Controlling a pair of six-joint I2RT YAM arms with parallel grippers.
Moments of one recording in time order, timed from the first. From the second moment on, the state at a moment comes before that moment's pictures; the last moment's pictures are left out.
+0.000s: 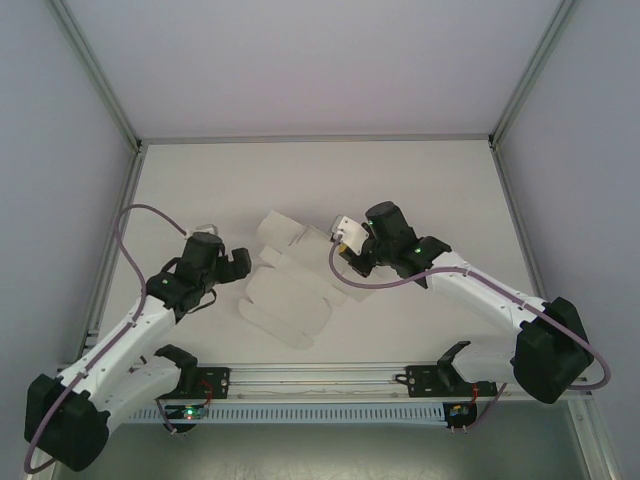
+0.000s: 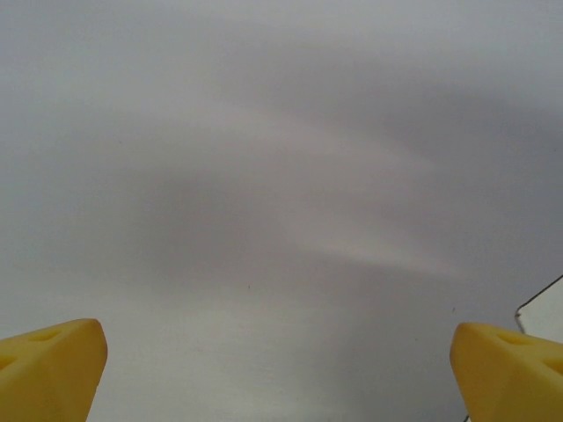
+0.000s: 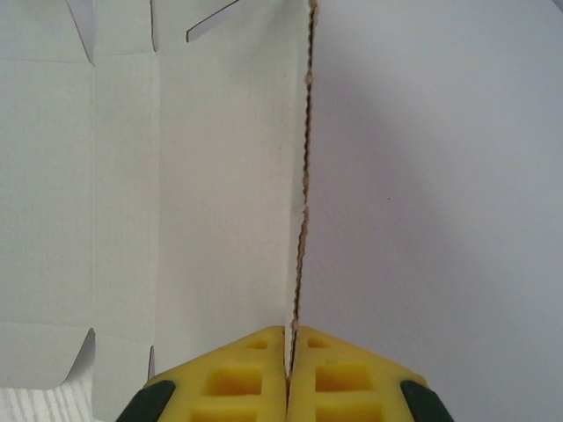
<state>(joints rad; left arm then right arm) -0.37 0.92 0.59 -0.52 -0.13 -0.55 0.62 1.27 0.86 -0.36 -0.23 -0.44</state>
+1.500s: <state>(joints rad) -0.35 0.81 0.41 -0.15 0.28 -0.45 0.60 1.21 0.84 -0.32 -0.34 -0.42</state>
